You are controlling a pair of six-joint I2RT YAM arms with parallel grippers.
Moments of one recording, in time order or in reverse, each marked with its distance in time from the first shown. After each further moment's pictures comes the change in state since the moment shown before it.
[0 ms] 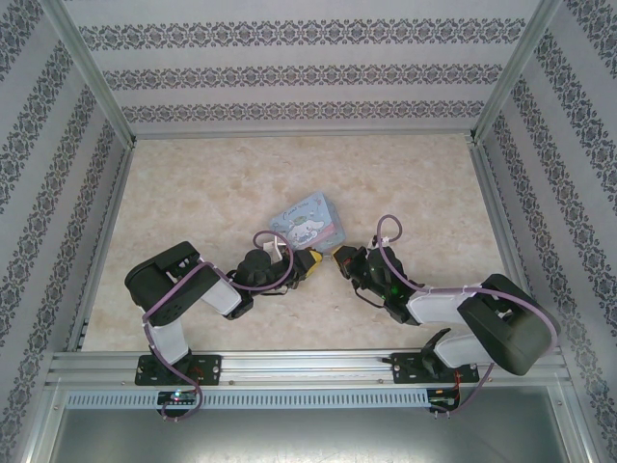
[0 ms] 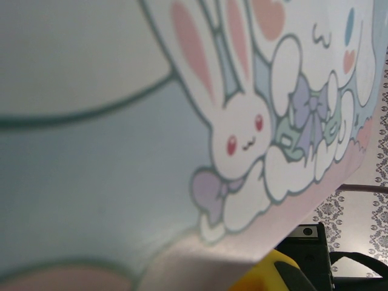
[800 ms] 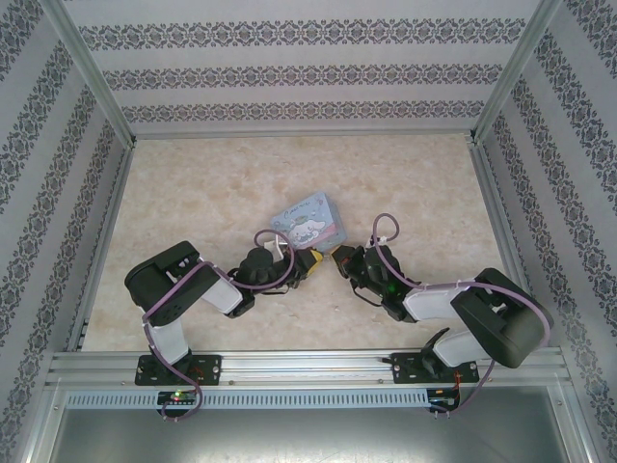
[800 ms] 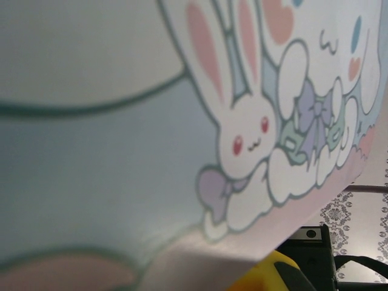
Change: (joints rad) left arm 0.000 0.000 0.027 -0.063 0.001 0.007; right arm -0.013 0.043 0.011 0.013 -0.005 -0.003
